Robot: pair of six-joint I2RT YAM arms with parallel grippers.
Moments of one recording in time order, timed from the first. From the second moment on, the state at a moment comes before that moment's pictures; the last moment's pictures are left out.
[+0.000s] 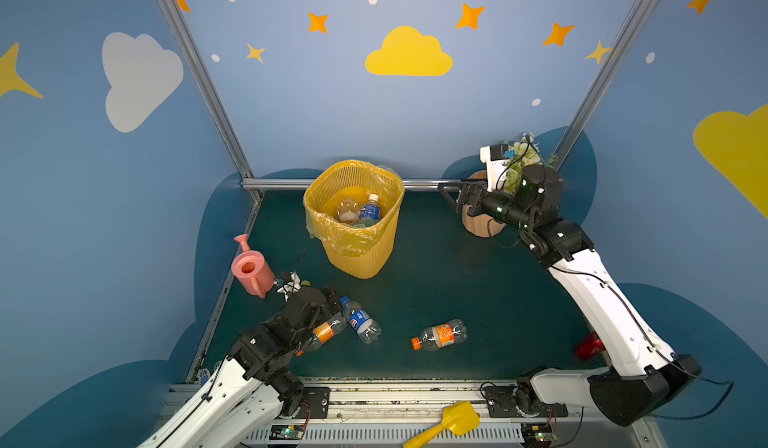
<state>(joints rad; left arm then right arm) -0.70 0.64 0.67 -0.83 -0.40 -1.11 0.42 1.29 1.43 -0.35 -0.35 0.36</state>
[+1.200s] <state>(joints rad) -0.88 1.06 0.51 -0.43 -0.25 -1.33 0.22 1.08 0.93 -0.35 -0.29 0.52</state>
